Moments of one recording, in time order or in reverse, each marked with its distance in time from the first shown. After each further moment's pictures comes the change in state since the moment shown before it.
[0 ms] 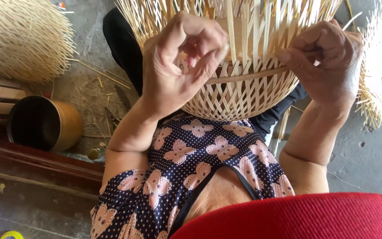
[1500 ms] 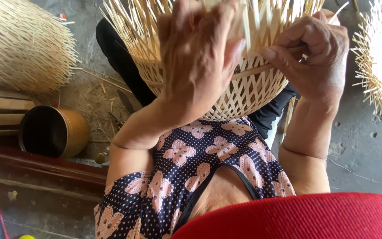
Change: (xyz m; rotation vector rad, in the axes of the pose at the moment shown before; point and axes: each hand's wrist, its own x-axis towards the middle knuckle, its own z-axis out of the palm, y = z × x) left_hand 0.019 0.014 0.048 0.910 -0.068 -0.035; right_hand 0.001 -0.005 0.008 0.102 0.044 -0.008
